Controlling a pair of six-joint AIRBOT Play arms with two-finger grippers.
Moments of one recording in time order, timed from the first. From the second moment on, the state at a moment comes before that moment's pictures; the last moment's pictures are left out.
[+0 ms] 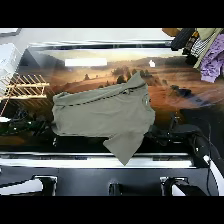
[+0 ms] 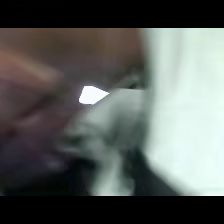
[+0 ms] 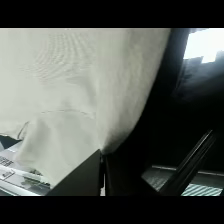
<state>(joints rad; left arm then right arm) 0.51 -1.47 0.79 0.87 -1.03 -1.20 -0.11 -1.08 0.47 2.46 -0.96 -1.77</state>
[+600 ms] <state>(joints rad) 0.48 -1.11 1.26 0.73 -1.13 -1.19 -0.11 -0.92 1.22 2.45 -1.08 -1.74</state>
